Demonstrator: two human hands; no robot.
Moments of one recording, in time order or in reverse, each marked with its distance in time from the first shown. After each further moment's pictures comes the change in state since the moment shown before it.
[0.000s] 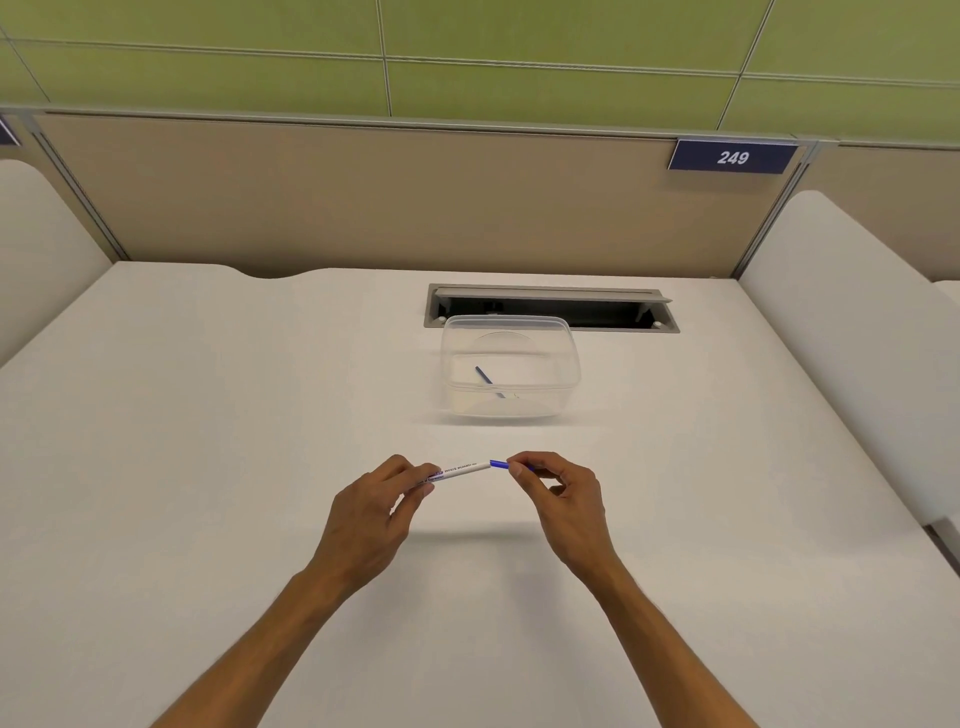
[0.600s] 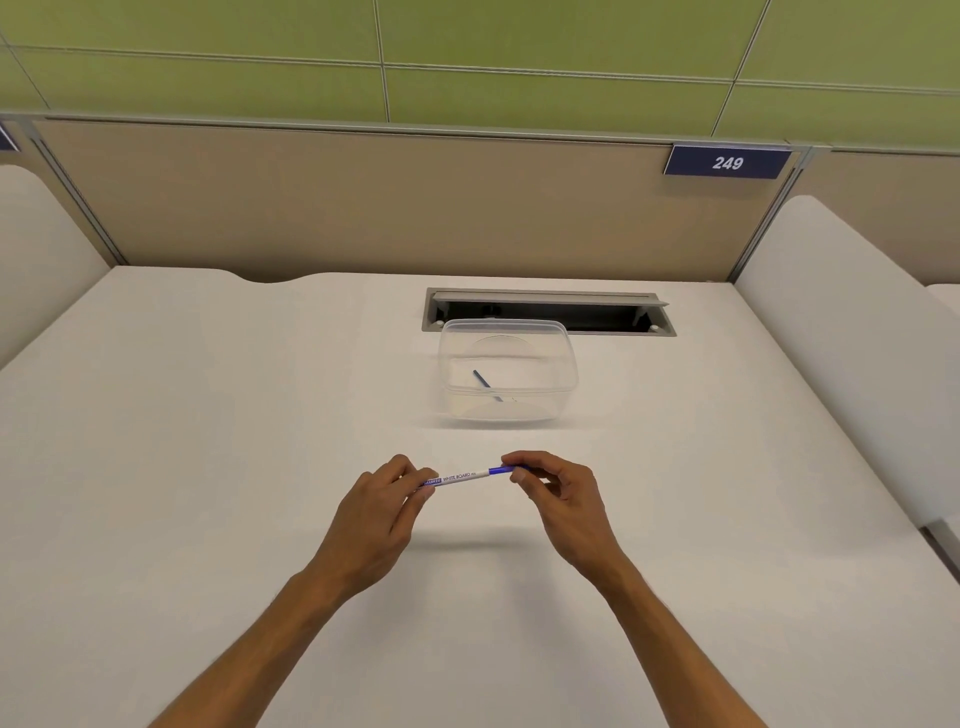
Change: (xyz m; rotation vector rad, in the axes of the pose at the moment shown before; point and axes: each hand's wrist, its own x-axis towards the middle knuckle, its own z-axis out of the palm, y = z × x) left_hand 0.003 0.001 0.002 0.035 -0.108 -0.019; right_hand 0.003 -0.005 -0.008 0.037 -0.134 -0.005
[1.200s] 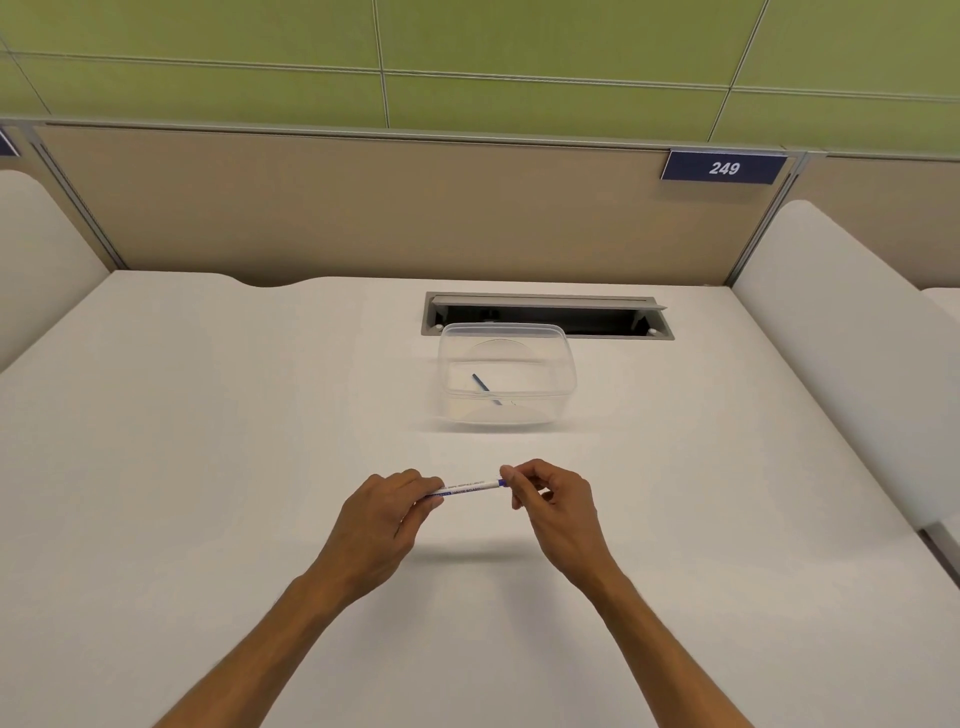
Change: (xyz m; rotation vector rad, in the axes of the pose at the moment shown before) left_hand 0.000 0.006 -0.004 0.048 -0.006 0.081; right_hand -0.002 -0.003 0.009 -0.120 0.042 0.017
